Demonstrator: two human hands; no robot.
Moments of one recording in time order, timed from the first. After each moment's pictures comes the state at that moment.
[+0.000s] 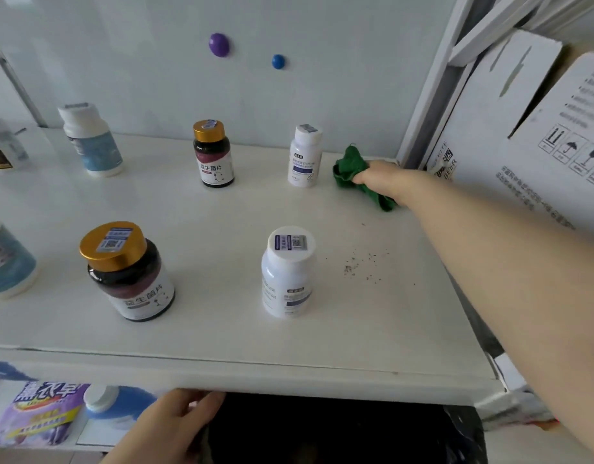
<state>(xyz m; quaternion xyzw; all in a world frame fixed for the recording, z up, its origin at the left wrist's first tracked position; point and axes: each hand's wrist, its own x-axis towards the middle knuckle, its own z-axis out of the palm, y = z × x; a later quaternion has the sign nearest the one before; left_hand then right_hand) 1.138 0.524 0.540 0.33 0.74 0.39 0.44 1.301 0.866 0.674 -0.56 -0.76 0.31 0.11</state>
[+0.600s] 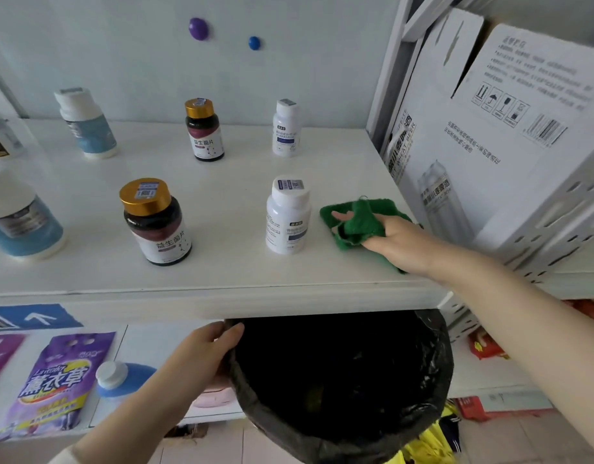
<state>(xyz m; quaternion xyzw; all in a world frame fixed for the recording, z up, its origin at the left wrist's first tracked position) 1.151 0.516 0.558 0.27 0.68 0.40 0.55 1.375 0.662 0.664 -0.49 -0.80 0.34 0.09</state>
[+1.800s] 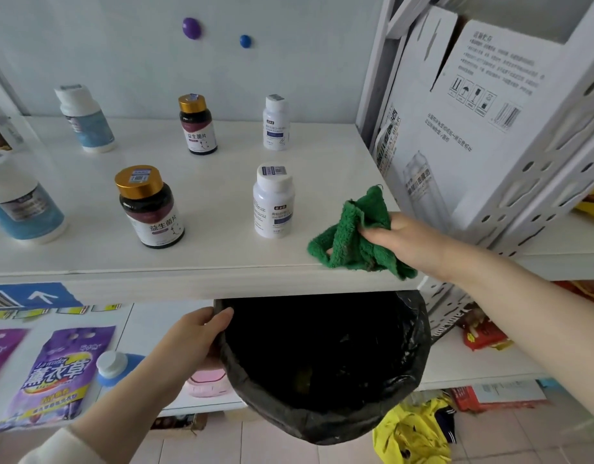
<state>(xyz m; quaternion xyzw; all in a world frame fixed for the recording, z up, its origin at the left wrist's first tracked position) 1.151 0.510 0.552 0.28 0.70 0.41 0.52 1.401 0.643 0.664 -0.43 -0.75 0.48 0.17</state>
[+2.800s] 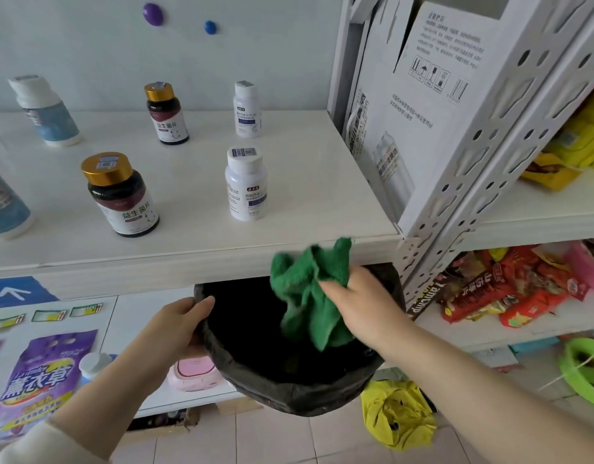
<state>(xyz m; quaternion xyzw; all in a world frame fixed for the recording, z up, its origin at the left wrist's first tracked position) 1.156 0.499 0.561 0.31 0.69 0.40 0.52 1.385 0.540 0.624 -0.53 -0.69 0.42 0.25</state>
